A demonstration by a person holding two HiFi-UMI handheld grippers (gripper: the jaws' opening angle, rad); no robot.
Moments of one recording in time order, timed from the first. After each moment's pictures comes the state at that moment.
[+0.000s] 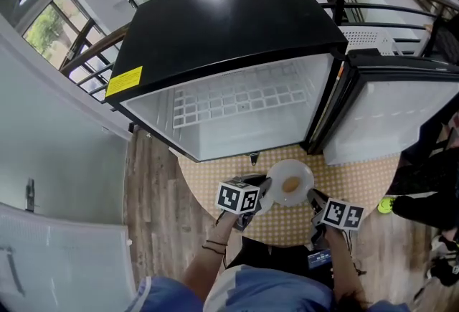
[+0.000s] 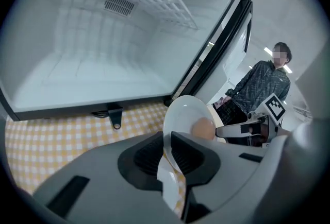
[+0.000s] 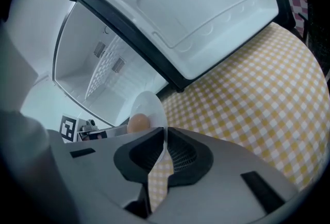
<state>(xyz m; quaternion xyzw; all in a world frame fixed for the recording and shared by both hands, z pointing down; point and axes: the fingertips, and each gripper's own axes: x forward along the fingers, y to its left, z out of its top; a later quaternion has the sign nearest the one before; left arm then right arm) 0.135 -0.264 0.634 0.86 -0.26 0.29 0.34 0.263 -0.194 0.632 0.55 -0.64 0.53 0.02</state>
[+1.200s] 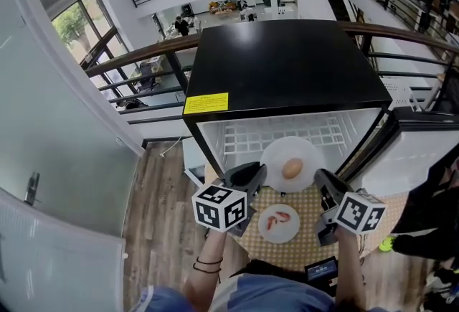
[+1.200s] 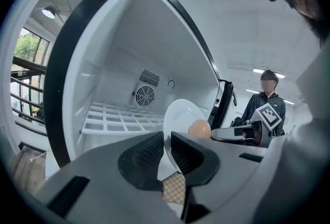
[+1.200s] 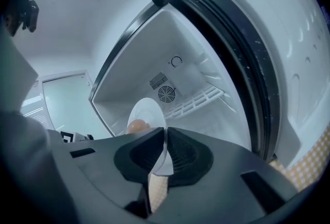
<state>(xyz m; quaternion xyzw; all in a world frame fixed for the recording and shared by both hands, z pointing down) 0.019 -0.351 0.405 0.91 -0.36 0.07 0.20 0.163 -0.316 0.411 0.52 -0.77 0.36 -0.07</state>
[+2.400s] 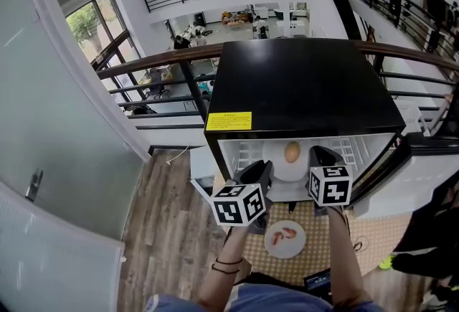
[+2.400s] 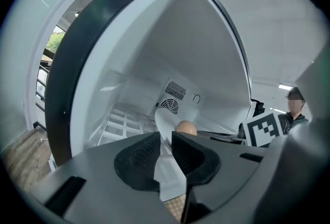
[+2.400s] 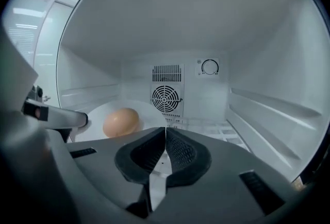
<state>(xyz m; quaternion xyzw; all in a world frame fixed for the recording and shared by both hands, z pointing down) -0.004 -0.407 0.396 0.85 -0.47 0.01 0.26 0.133 -0.446 0.402 0.61 -0.77 0.12 0.15</state>
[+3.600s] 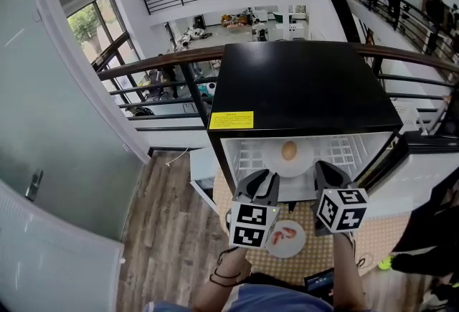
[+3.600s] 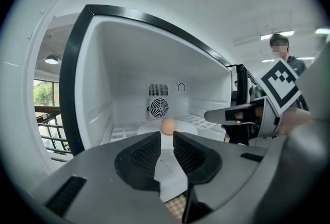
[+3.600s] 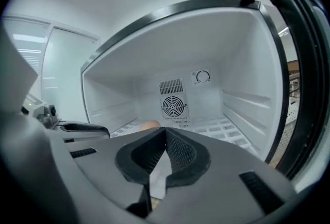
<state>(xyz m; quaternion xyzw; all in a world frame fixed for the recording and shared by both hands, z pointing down) 0.009 -0.365 0.382 0.86 -0.48 0.14 0.07 0.129 -0.380 0.377 0.59 -0.79 0.16 0.06</state>
